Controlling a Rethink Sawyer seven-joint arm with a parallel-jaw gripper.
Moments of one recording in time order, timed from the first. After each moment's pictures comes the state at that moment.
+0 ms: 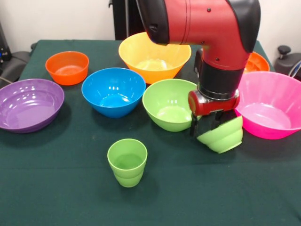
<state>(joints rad) -0.08 -0.32 0.05 1.29 -0.20 0.52 1.53</state>
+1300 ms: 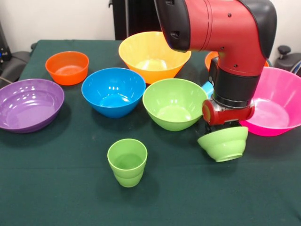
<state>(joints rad) -0.02 -0.27 0.02 1.23 -0.20 0.43 1.59</state>
